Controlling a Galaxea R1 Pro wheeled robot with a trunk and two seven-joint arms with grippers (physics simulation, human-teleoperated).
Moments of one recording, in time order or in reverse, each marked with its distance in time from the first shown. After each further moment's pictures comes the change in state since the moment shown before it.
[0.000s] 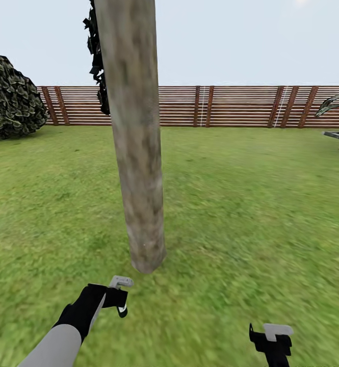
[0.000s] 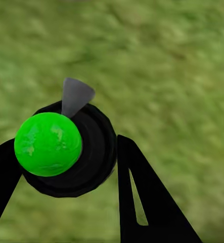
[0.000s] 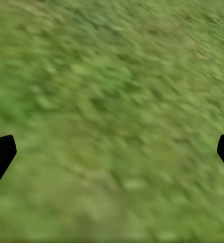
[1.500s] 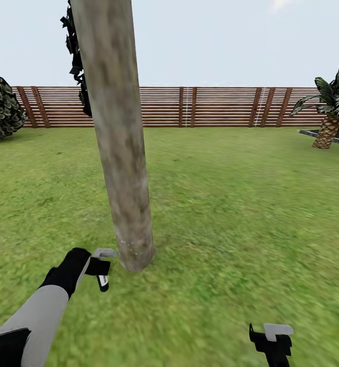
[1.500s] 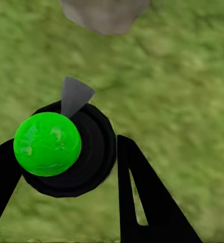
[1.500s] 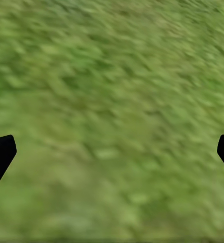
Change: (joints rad) left arm -0.202 0.121 -0.007 0.002 0.012 0.227 -0.023; right arm 0.000 -0.002 0.001 0.000 0.002 0.001 0.003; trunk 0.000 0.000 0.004
